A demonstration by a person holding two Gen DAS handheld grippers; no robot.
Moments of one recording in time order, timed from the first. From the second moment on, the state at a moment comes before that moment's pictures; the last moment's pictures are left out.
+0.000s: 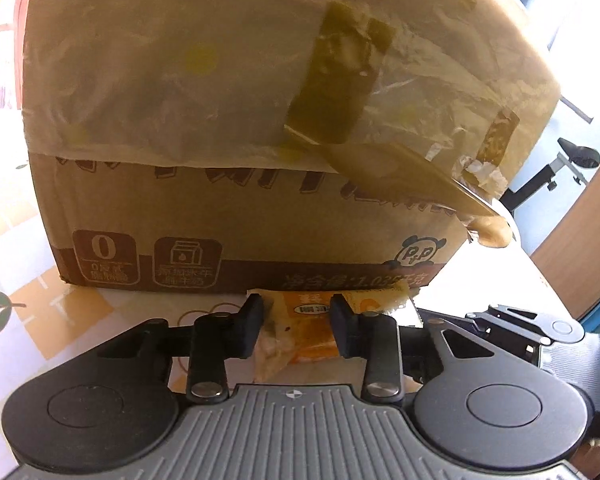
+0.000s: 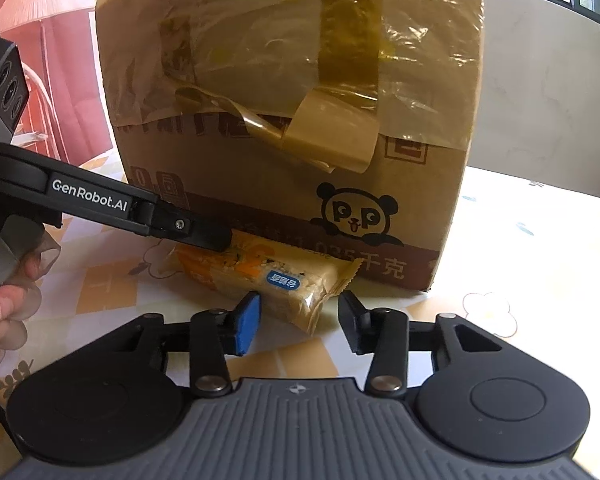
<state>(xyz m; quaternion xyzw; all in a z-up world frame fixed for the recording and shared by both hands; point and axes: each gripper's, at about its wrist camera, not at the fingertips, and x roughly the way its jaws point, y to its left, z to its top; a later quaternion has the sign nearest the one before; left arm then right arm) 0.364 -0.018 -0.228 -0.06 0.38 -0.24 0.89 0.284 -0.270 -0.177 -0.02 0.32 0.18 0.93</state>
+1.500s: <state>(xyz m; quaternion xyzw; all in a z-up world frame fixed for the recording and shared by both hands) 0.322 -0.023 -0.225 -0.12 0.37 -0.20 0.90 0.263 -0.271 -0.167 -0.03 0.31 0.20 0.93</state>
